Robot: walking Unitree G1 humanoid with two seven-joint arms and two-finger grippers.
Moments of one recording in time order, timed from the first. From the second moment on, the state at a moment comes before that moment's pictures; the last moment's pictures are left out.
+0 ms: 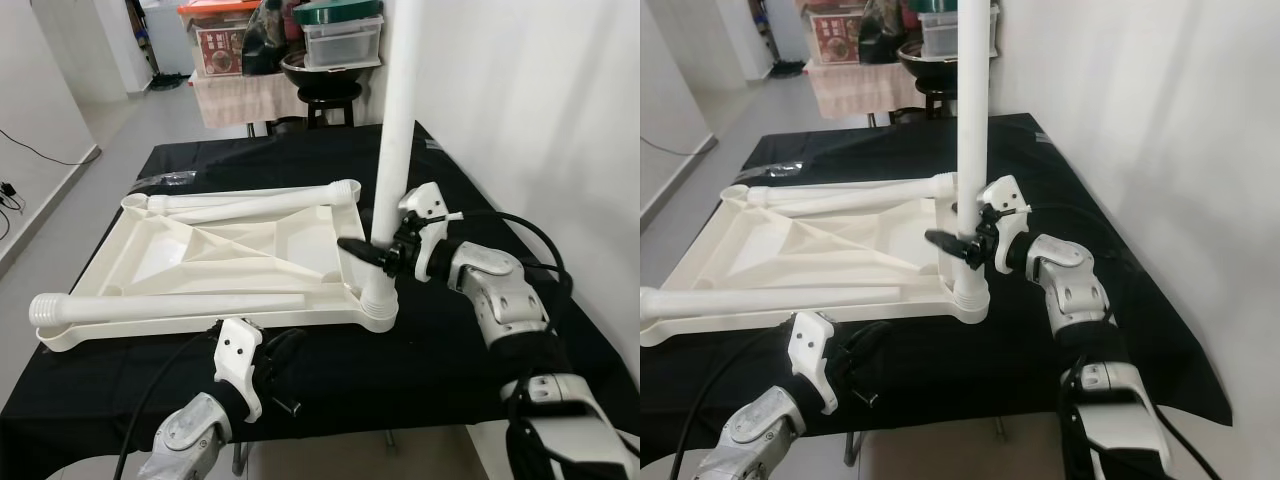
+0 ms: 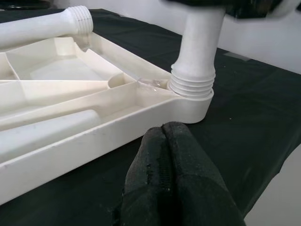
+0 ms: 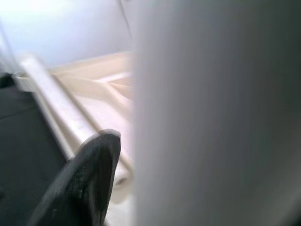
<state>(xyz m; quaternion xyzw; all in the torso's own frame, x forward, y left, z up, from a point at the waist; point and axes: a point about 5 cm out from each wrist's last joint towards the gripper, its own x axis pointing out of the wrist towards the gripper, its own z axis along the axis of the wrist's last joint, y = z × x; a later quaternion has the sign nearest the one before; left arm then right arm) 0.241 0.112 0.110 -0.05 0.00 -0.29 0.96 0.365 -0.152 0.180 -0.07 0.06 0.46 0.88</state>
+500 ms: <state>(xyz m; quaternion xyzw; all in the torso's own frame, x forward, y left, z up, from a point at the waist) 0.247 0.111 0.106 -0.05 0.00 -0.29 0.95 0.380 -0.150 0.191 -0.07 0.06 0.51 0.86</state>
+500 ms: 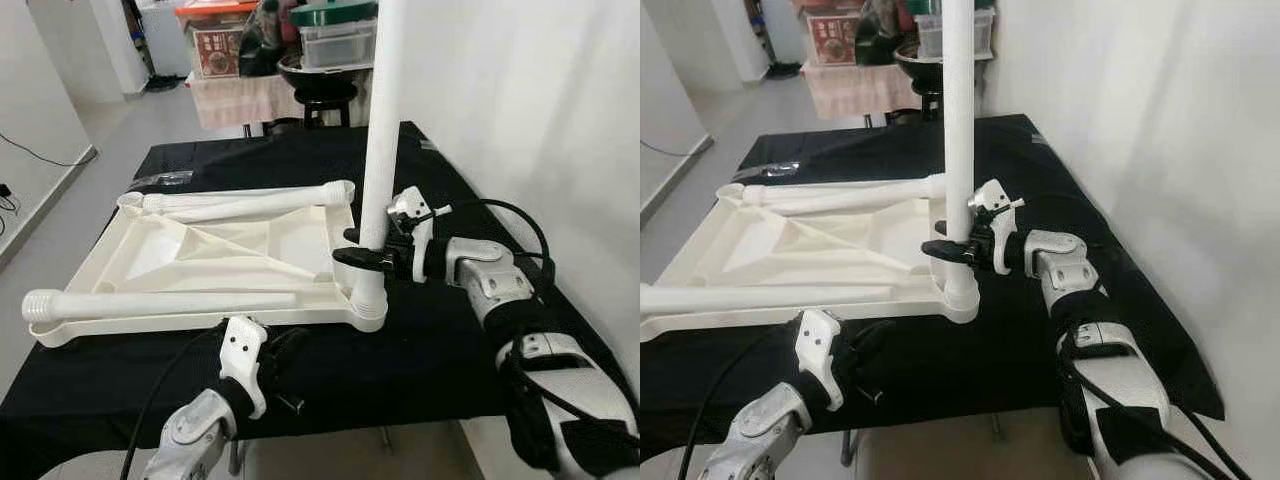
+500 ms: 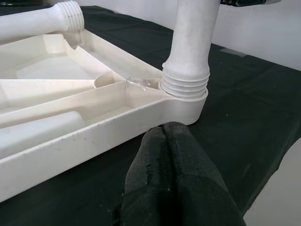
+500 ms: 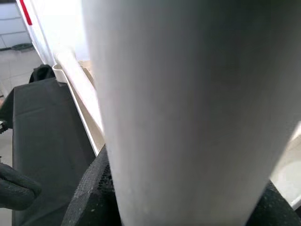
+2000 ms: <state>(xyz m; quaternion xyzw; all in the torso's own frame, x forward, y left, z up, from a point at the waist) 0.260 0.120 0.106 -0.05 -0.01 -0.28 0.96 0.369 -0.140 0.187 -0.05 0.02 0.44 0.89</state>
